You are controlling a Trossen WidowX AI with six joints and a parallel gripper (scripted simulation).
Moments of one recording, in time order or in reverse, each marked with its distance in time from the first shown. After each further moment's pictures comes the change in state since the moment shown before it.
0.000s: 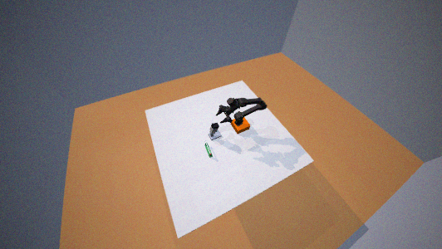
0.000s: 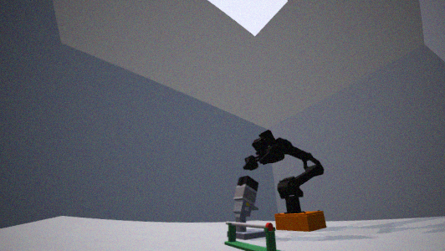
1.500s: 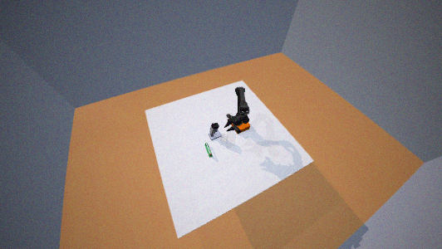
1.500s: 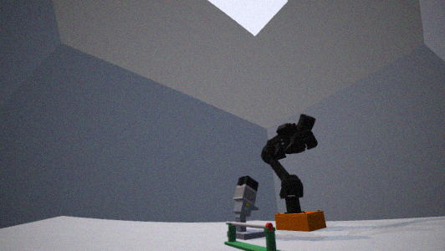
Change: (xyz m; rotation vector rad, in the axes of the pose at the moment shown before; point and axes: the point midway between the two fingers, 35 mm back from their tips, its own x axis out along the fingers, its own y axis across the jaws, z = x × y) arm -0.012 0.131 0.002 0.000 0.026 0.003
